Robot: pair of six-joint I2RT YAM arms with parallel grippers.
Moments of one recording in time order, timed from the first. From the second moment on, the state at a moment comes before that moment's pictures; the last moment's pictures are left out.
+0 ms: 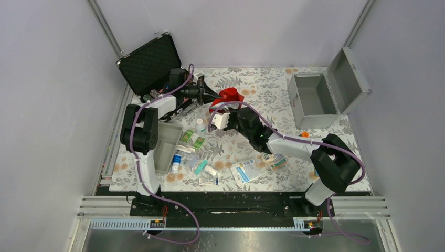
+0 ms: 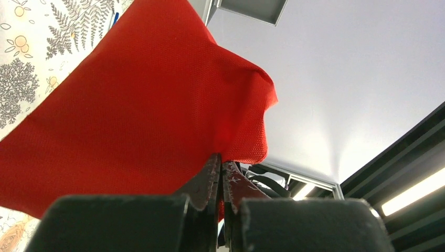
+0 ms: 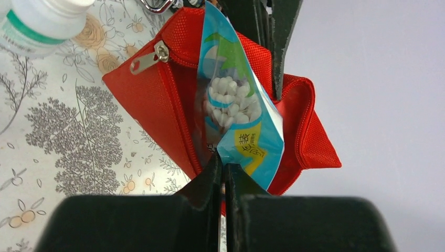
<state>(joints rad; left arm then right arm) -0.20 2.03 1.39 0.23 1.23 -1.43 0.82 1.61 0.90 0.40 0.14 -0.96</state>
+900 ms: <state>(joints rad) -0.31 2.02 1.35 0.00 1.18 -1.19 0.81 1.65 1.23 -0.37 0.02 -1.49</state>
